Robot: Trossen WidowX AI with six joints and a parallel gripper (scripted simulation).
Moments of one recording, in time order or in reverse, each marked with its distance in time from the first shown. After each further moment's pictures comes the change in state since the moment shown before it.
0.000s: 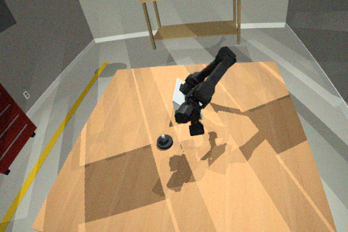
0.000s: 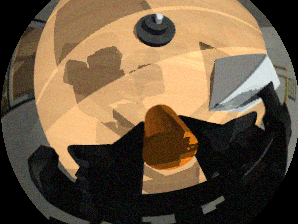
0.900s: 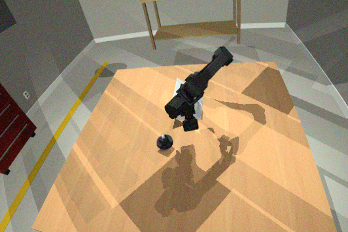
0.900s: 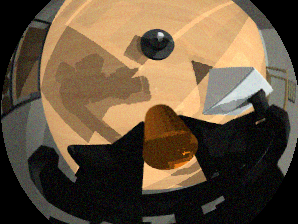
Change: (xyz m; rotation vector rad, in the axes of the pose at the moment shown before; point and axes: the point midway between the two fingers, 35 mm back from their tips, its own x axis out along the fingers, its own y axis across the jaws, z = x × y) arm -0.036 0.000 0.023 -0.010 -0.005 0.007
